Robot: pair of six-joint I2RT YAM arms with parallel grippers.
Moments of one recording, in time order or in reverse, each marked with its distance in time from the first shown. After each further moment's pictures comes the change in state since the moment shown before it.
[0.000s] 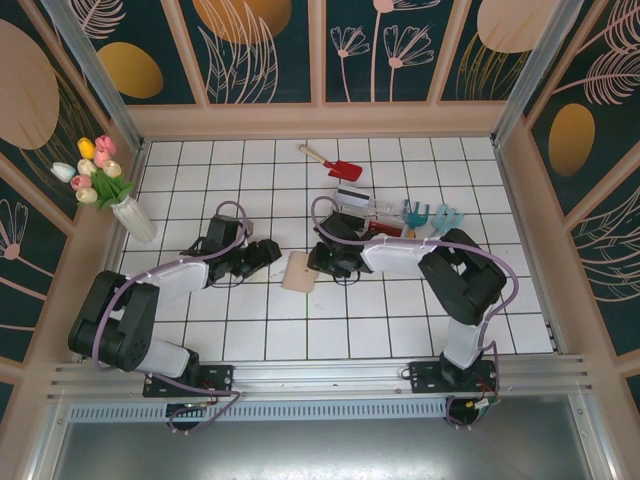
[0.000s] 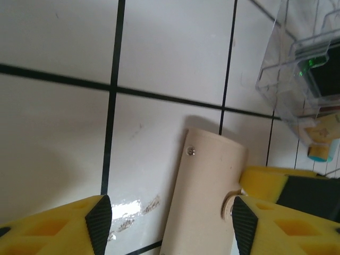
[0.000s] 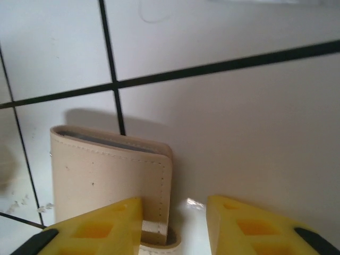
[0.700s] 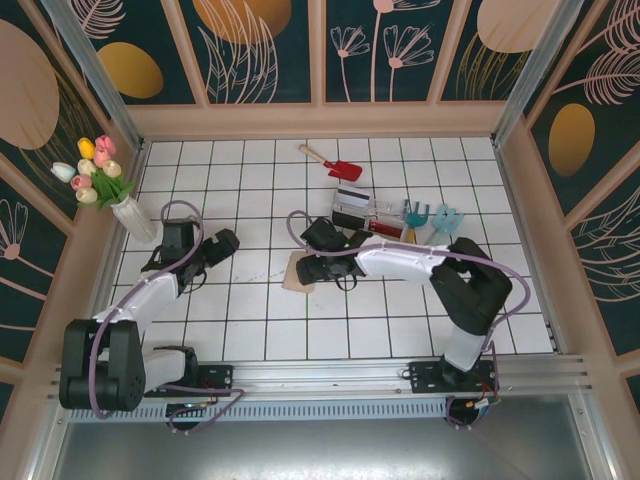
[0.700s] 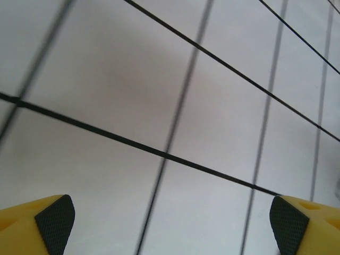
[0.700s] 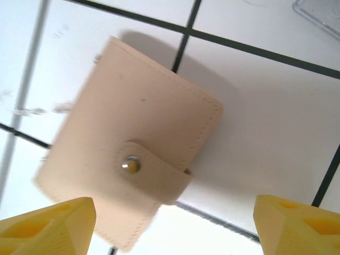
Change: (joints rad) left arm 0.273 -0.235 -0.063 -0.111 -0.239 0.169; right arm 0.102 -0.089 0.069 -0.225 0.113 -0.393
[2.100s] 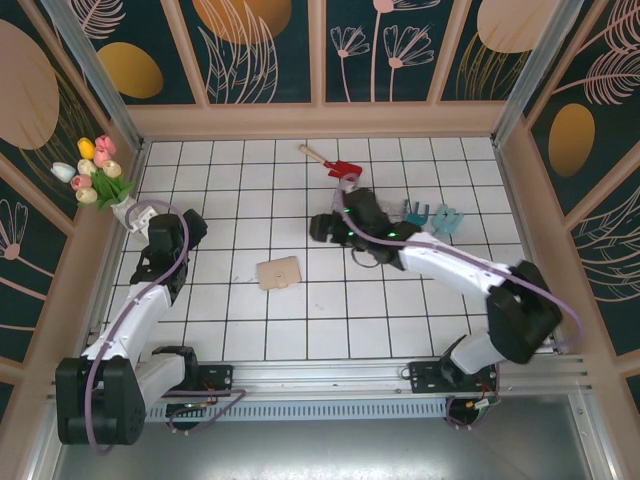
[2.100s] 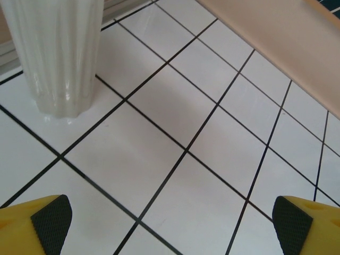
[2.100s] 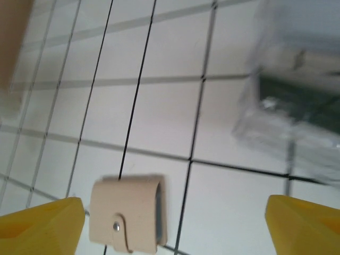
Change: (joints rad) left arm 0.044 -0.190 -0.009 0.058 -0.502 -0.084; right arm -0.133 -0.198 -0.053 0.189 -0.021 0.097
